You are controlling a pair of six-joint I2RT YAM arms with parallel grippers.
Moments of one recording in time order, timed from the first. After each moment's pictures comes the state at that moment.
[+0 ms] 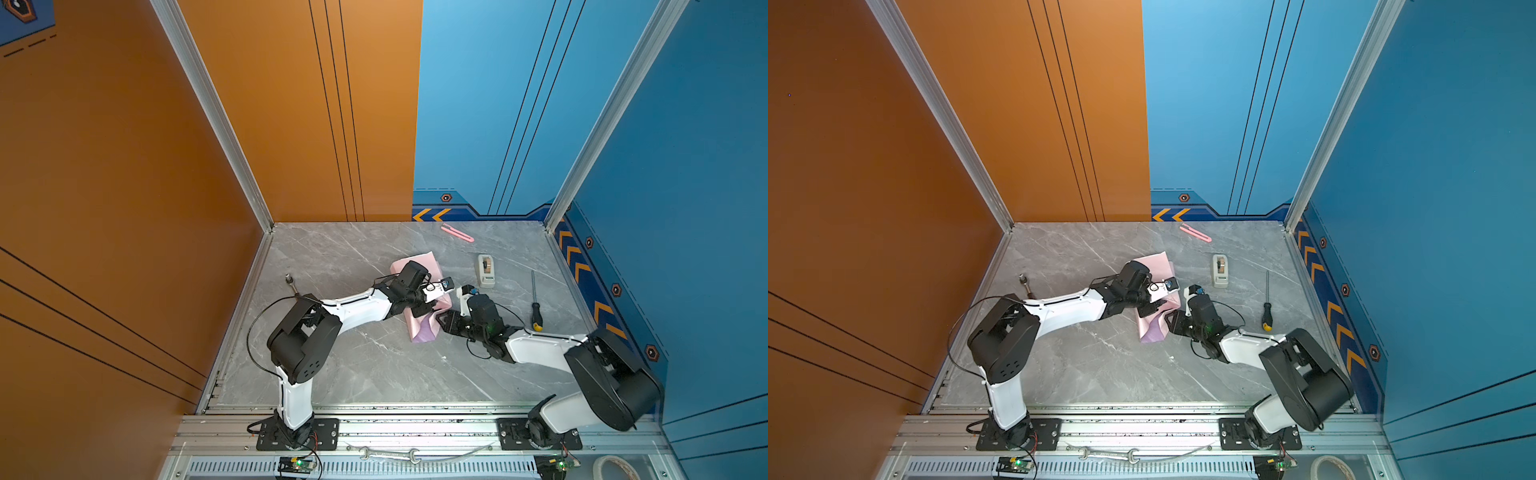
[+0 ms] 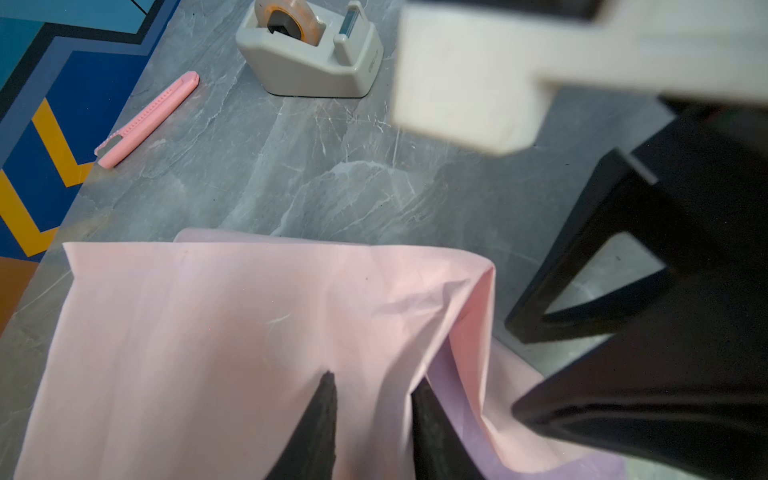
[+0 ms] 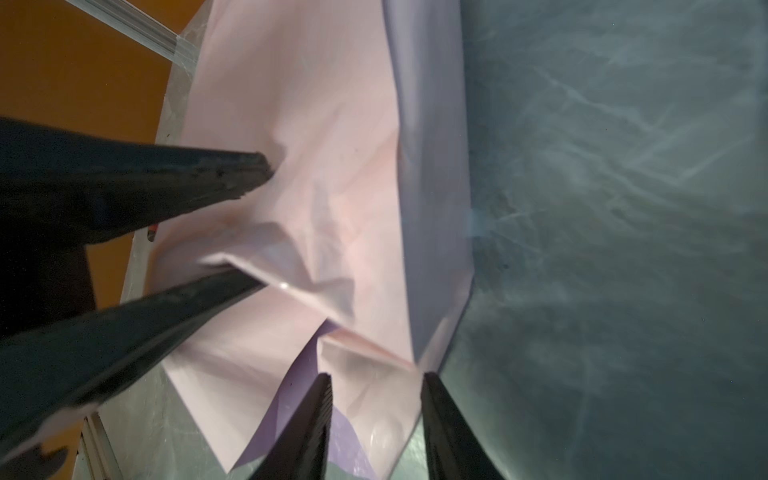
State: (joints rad) left arm -0.74 1.88 1.22 -0.09 0.15 0.54; right arm 0.52 1.43 0.48 0.30 -0.23 0.73
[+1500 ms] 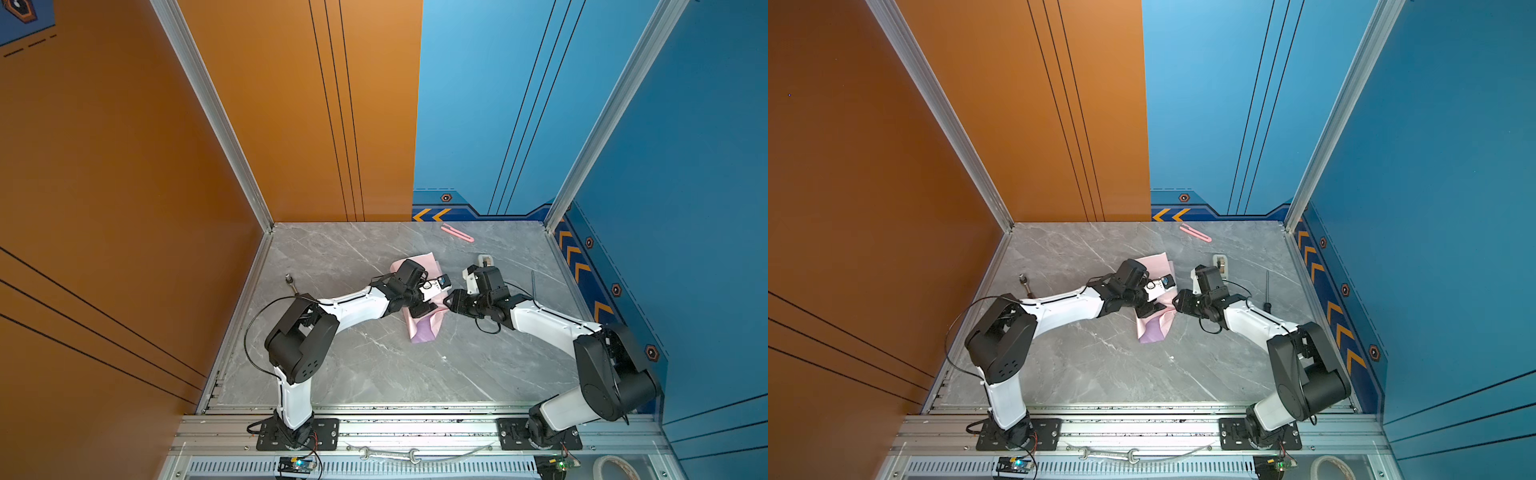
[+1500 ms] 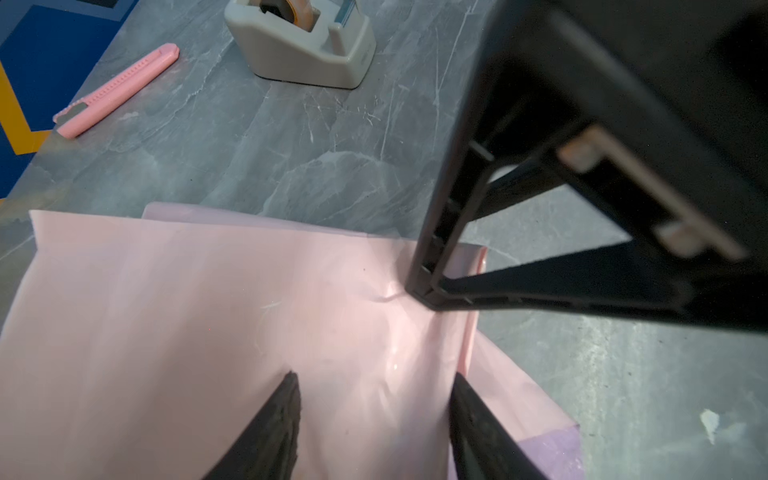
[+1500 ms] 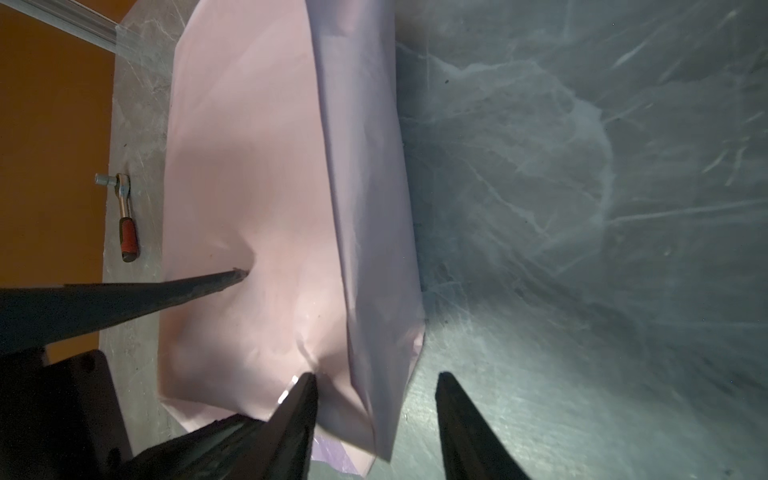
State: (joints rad) left arm -0.72 1.87 1.23 -0.14 0.21 0.48; right arm 0.38 1.51 0.81 -0.14 -0.34 0.60
